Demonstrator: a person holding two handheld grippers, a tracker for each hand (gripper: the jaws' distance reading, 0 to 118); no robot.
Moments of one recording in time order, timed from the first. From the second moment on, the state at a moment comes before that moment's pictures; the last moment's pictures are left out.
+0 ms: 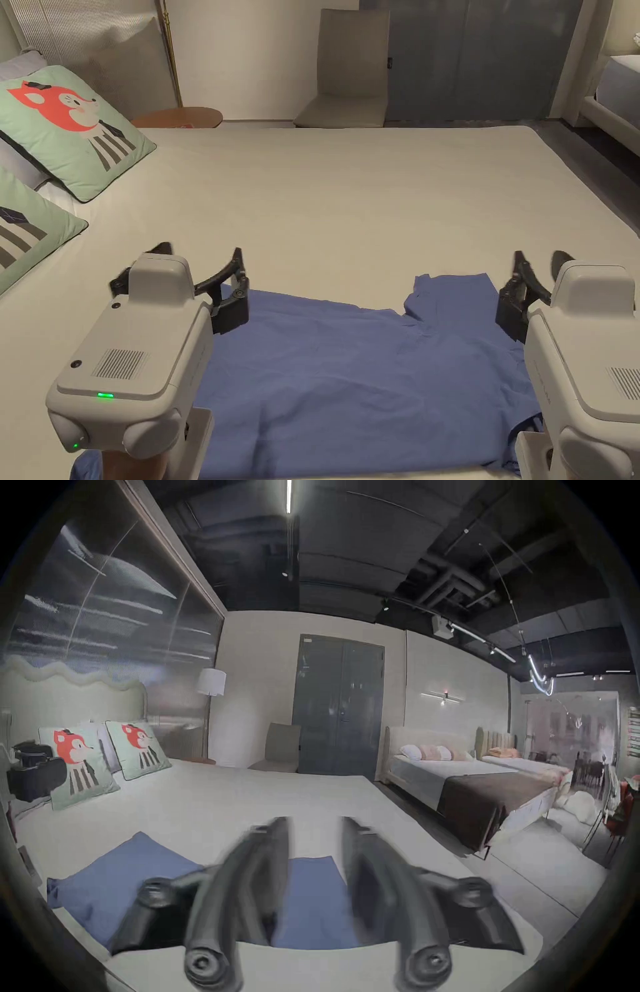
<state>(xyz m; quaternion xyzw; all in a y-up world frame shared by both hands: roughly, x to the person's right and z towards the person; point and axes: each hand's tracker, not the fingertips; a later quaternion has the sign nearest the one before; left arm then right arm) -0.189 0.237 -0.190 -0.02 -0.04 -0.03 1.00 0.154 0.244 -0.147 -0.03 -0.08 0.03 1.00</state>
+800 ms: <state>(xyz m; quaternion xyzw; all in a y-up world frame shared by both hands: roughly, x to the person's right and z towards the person) -0.249 0.175 -0.444 -0.33 -0.09 0.01 0.94 0.155 0.222 -0.247 -0.06 -0.08 0.03 1.00</state>
